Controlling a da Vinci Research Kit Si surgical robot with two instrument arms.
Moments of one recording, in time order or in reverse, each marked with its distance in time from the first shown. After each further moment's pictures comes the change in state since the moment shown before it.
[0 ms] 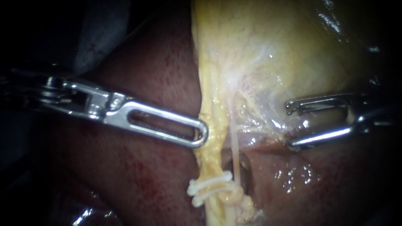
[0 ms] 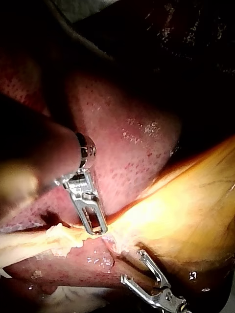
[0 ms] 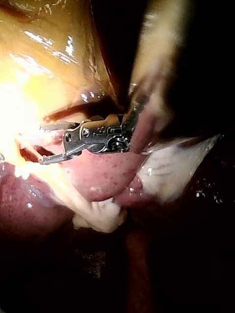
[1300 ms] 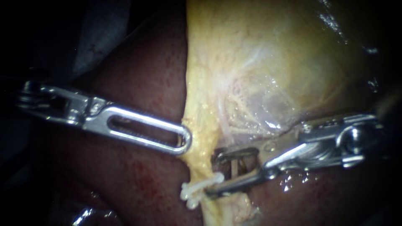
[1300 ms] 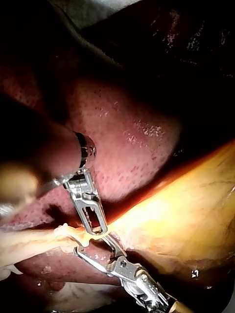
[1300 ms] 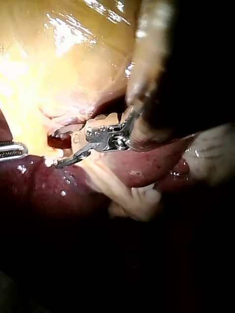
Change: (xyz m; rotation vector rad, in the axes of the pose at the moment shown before) right arm -0.002 -0.002 0.012 0.075 -0.064 0.025; left arm 0.001 -0.003 -0.004 0.020 0.018 -0.005
